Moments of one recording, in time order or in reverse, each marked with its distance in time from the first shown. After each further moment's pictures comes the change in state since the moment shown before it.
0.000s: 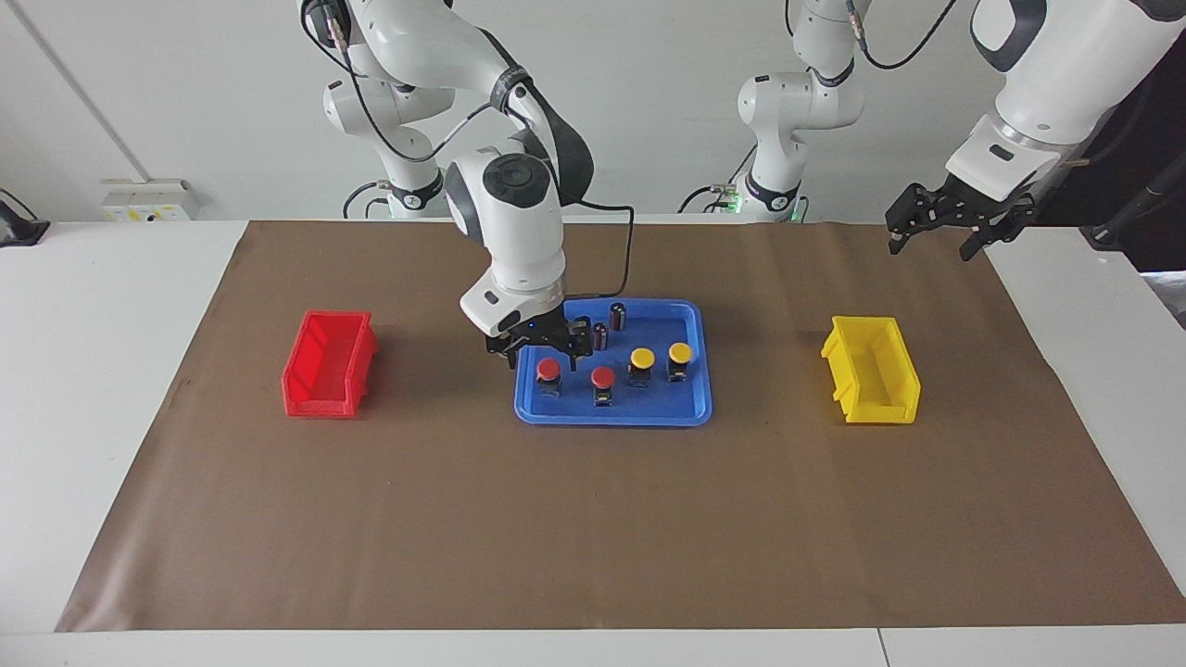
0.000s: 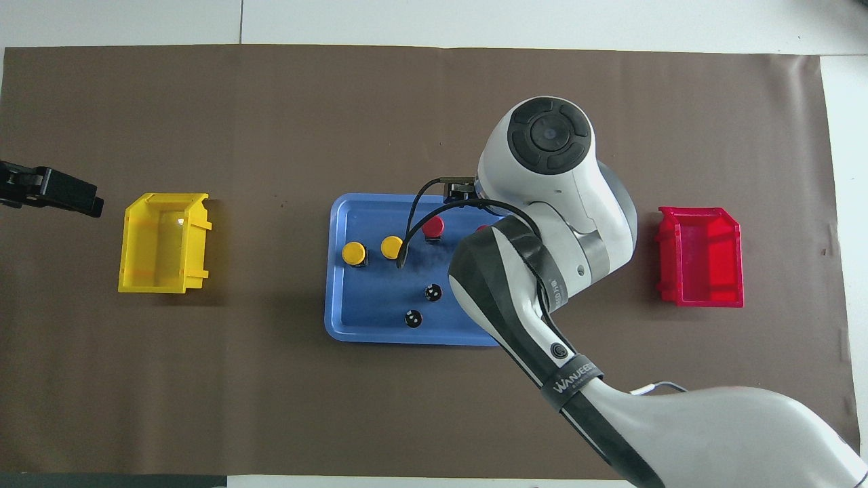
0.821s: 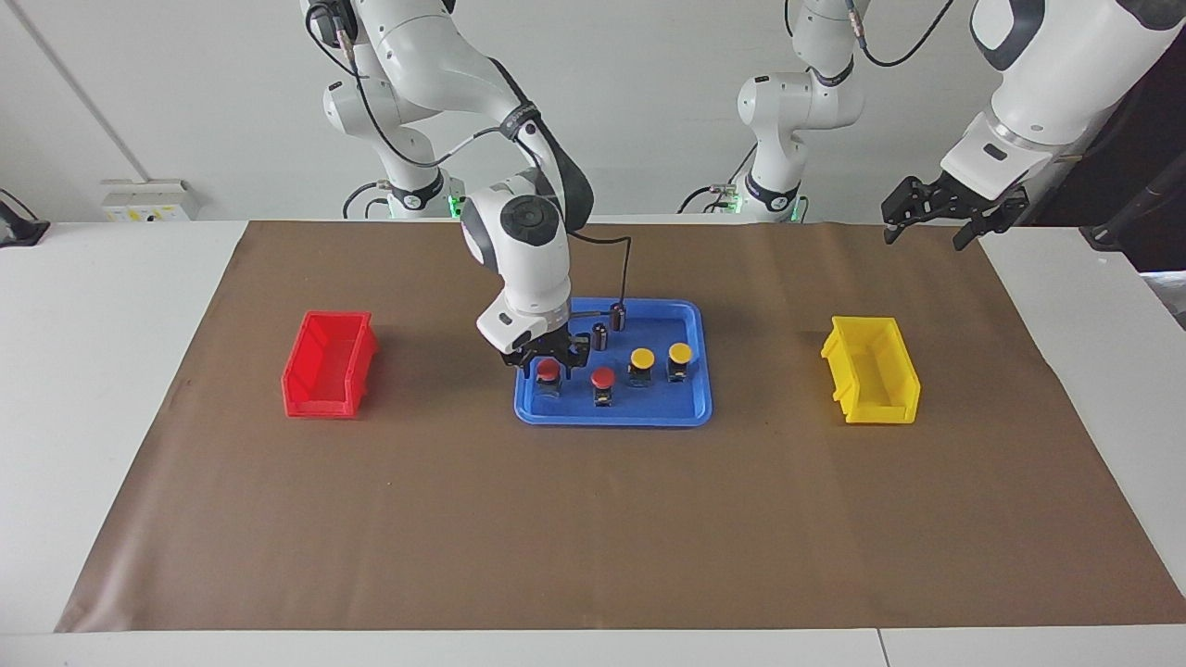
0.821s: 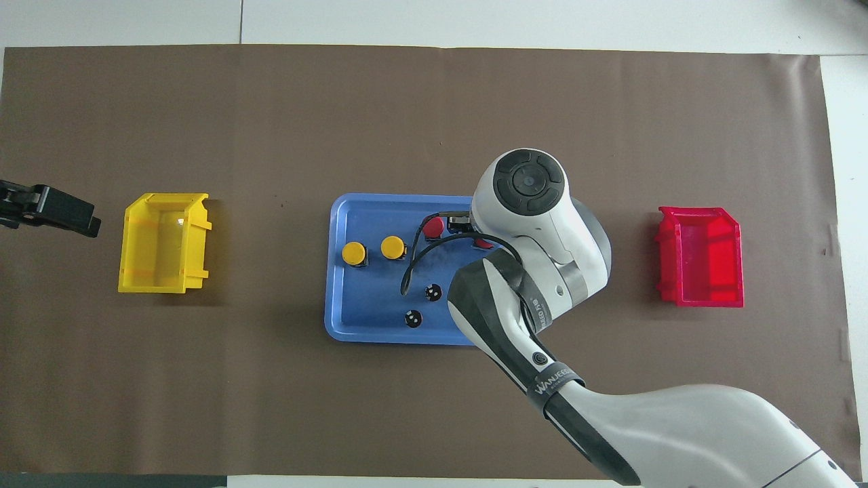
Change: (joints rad) left arm 0.018 -0.019 0.000 -0.023 0.000 -0.060 0.000; right arm 0.009 -0.001 -0.001 -0.147 0.000 0.110 0.000
